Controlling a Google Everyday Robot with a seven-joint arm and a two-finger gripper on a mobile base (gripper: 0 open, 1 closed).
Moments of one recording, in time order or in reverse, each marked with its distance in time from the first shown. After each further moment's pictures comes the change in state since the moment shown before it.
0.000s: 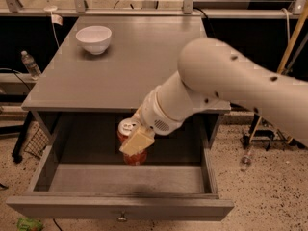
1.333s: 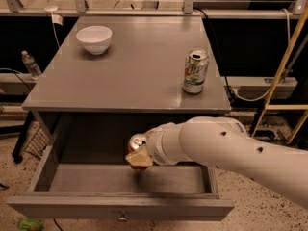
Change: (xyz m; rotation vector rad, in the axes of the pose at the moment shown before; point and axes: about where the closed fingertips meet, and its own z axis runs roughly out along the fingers) arm 0.068 -0.022 0.059 0.305 -0.096 0.260
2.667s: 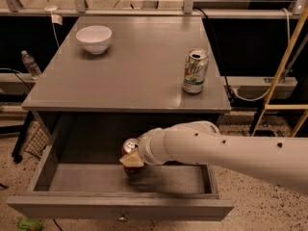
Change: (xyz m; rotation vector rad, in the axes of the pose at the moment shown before) arm 0.016 -0.005 0.073 -0.038 0.008 -0.008
